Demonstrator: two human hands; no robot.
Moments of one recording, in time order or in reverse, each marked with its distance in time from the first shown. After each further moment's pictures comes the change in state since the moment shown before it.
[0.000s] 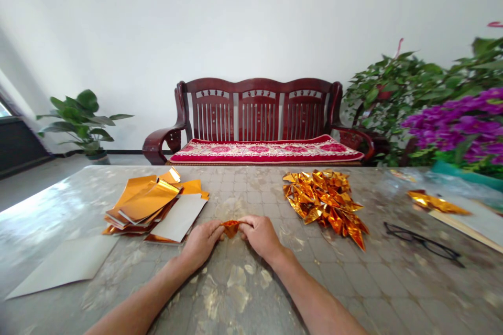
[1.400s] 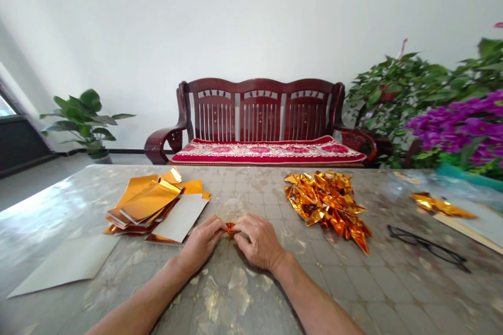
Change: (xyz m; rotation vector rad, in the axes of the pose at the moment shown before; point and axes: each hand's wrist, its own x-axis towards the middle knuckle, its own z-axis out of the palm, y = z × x) left_hand -0.002 -0.017 0.005 -0.078 0.128 0.281; right_hand -0.012 -0.014 -0.008 -0.361 -0.032 -0.557
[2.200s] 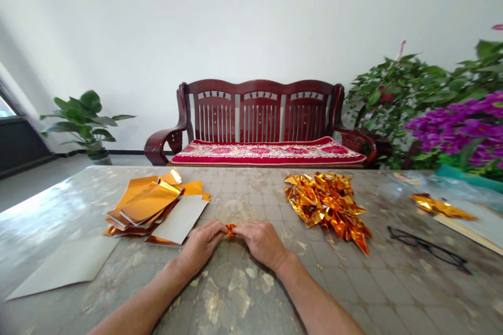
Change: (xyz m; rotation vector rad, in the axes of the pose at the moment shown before) left_hand -0.001 -0.002 0.001 -0.001 0.002 -0.005; right_hand -0.005 0.021 0.005 -0.085 0.022 -0.125
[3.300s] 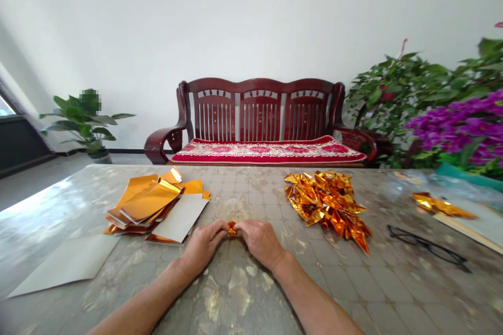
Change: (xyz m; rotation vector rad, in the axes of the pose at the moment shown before) left_hand -0.001 0.006 0.006 -0.119 -0.015 -0.121; right_hand 0.003 -0.007 0.005 0.014 -0.019 0.184
